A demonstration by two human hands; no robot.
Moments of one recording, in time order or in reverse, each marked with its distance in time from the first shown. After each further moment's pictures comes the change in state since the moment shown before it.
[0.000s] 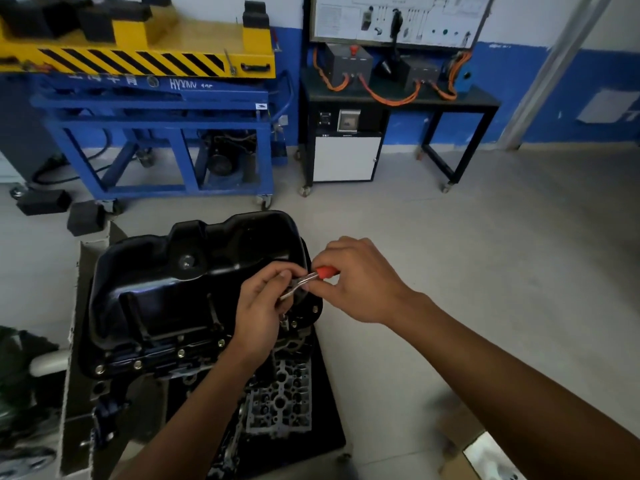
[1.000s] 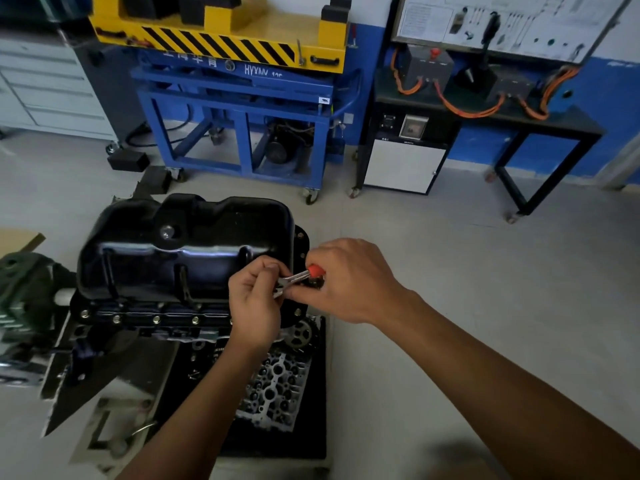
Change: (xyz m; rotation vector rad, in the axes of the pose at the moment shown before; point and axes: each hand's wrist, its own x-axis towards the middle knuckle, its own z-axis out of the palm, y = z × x) left_hand 0.013 -0.035 0.053 0.070 0.451 0.139; right_hand 0.020 0.052 -0.003 -0.109 -0.081 -0.263
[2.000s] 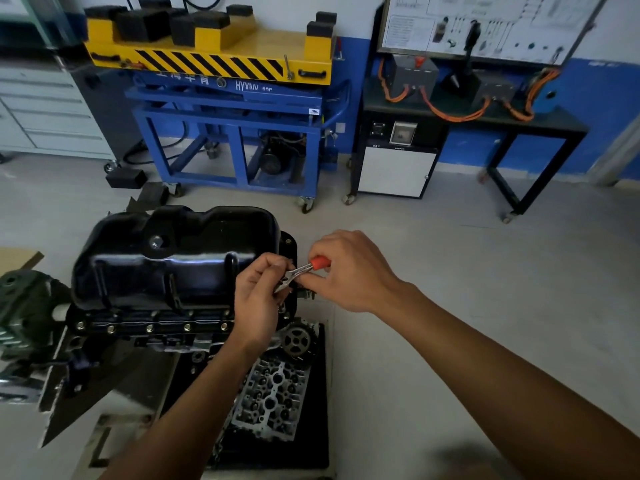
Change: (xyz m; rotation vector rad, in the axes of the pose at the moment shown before) left_hand -0.003 0.005 0.019 -0.085 -0.171 -0.050; right_hand -0.008 0.022 -0.013 0.121 0.081 0.030
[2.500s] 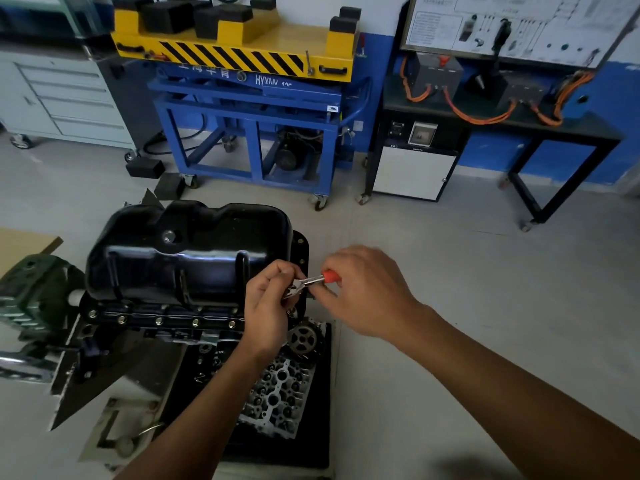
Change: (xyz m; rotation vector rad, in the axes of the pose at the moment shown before) left_hand -0.005 -0.004 0.001 0.030 0.058 0.004; right_hand -0.014 -0.011 -0.003 -0.094 -0.058 0.018
